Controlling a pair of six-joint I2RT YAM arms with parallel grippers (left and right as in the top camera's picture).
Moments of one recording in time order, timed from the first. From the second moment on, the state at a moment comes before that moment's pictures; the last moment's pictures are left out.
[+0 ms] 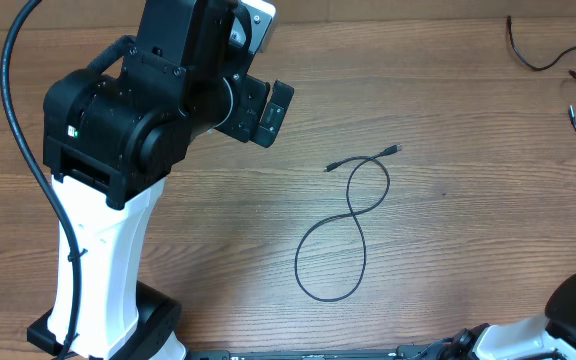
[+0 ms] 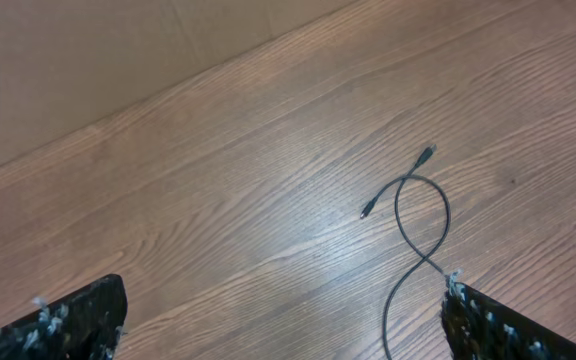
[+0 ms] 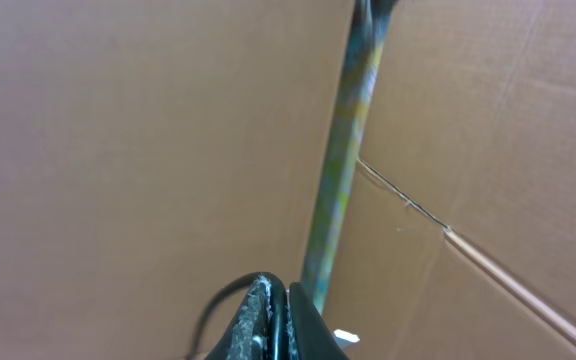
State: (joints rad) left arm -0.50 1.80 2.67 -1.67 -0.06 0.00; right arm -0.71 1.75 2.49 -0.79 -0.33 -0.12
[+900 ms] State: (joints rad) left arm -0.50 1.80 2.67 -1.68 -0.06 0.00; right arm -0.99 1.96 2.40 -0.89 -0.49 -0.14
